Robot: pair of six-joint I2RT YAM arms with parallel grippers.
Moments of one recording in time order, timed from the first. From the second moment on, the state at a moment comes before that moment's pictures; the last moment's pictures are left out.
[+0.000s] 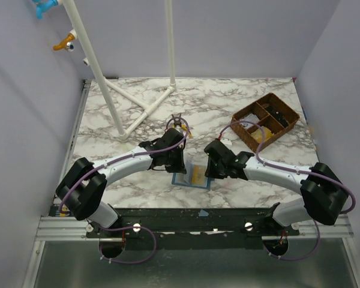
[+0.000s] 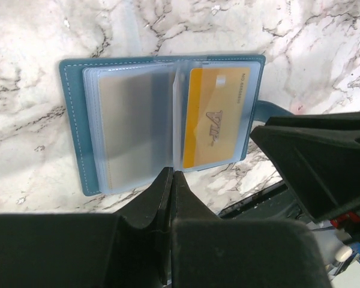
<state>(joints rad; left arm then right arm) -0.77 1.51 0.93 -0.41 0.17 -0.80 0.85 1.39 0.78 -0.41 0.19 0.89</state>
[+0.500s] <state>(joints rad) -0.73 1.47 0.86 -0.38 0.16 -0.80 0.85 1.45 0.83 -0.39 0.17 0.87</state>
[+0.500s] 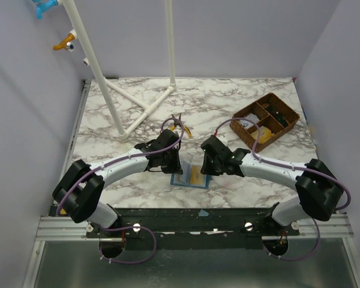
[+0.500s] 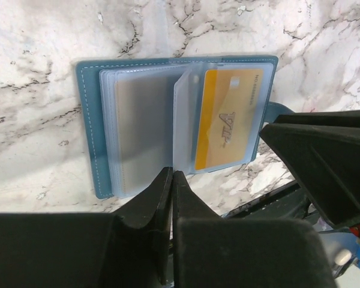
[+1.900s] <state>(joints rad) -0.70 1.63 0.90 -0.23 0.39 -0.69 0.85 1.58 0.82 -0.28 0.16 0.87</state>
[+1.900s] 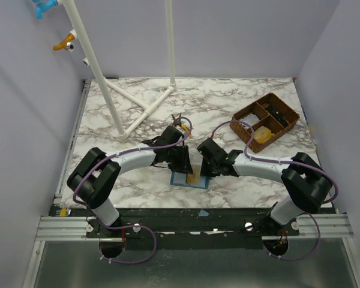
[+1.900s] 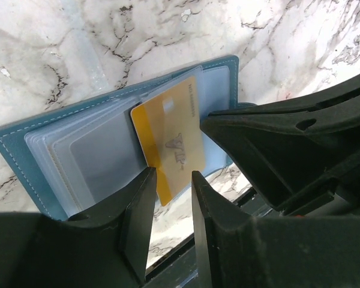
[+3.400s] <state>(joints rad) -0.64 1.67 0.78 -0.07 0.48 -0.81 0.85 1.58 0.81 -0.27 0.16 0.88</state>
